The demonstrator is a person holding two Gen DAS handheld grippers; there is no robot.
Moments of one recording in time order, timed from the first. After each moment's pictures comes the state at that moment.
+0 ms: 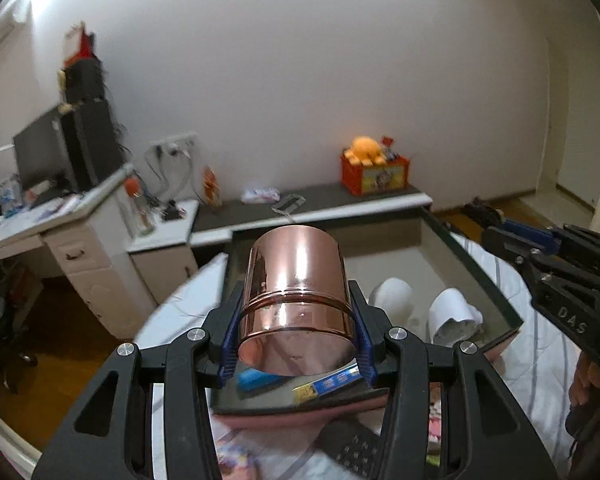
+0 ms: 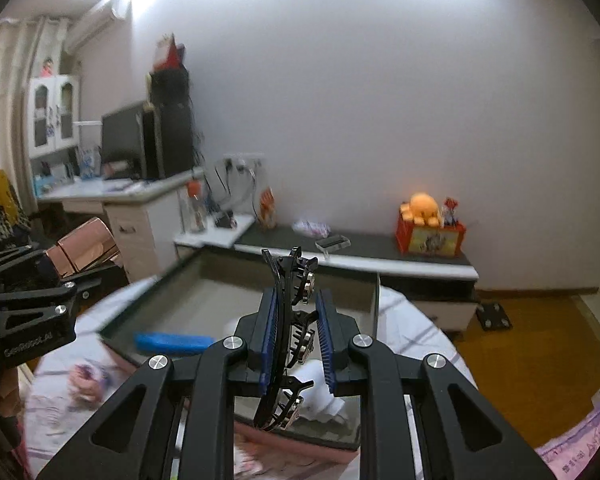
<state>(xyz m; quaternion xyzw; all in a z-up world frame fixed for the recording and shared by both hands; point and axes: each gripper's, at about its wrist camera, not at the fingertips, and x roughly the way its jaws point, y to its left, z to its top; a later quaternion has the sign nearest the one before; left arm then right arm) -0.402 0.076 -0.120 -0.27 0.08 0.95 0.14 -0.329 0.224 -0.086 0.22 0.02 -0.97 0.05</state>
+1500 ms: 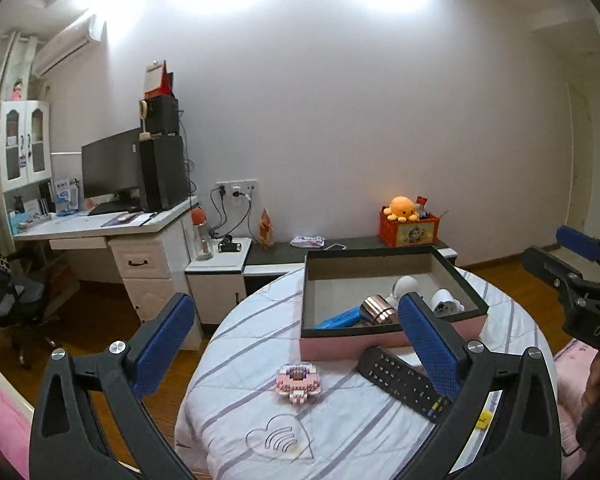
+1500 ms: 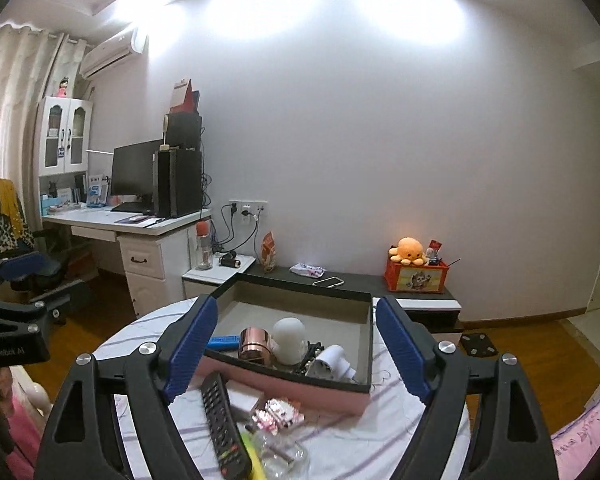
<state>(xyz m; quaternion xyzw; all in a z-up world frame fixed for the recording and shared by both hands) -0.213 -0.017 -0.065 -0.15 0.03 0.99 0.05 -0.190 0.180 -0.043 0.12 0.03 -0.99 0.03</state>
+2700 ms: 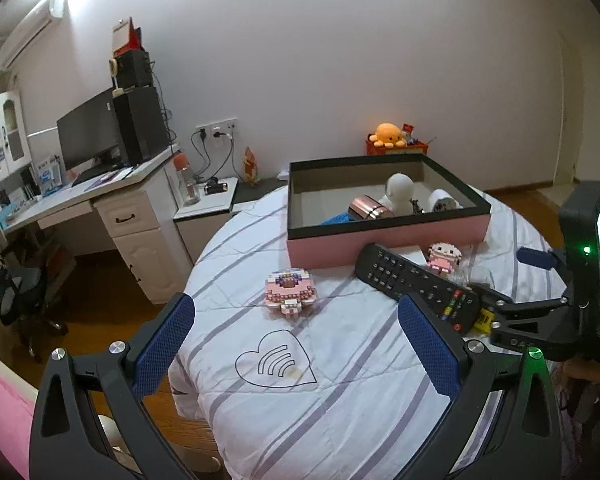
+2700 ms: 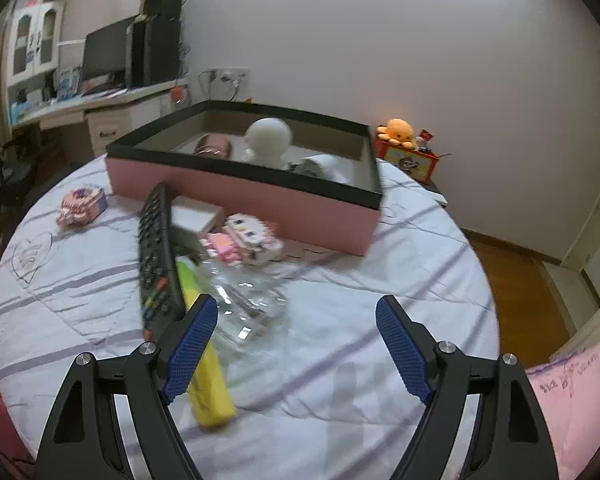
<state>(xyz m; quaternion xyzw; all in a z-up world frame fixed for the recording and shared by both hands) -0.218 -0.007 -0.133 -0.26 0.09 0.96 0.08 -0.234 0.182 -0.179 0.34 0.08 -0.94 -0.01</state>
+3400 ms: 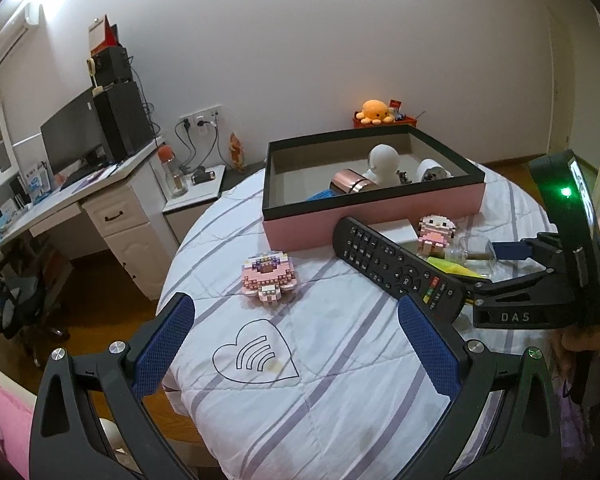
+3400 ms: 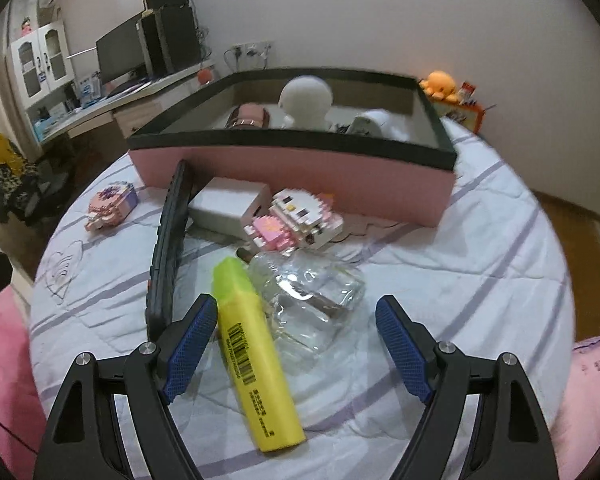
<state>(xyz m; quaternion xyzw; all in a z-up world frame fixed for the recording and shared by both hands) -0.230 0.011 -0.148 -0.29 0.12 0.94 0.09 -0.259 0.187 -0.194 0.41 -0.01 -0.91 0.07</state>
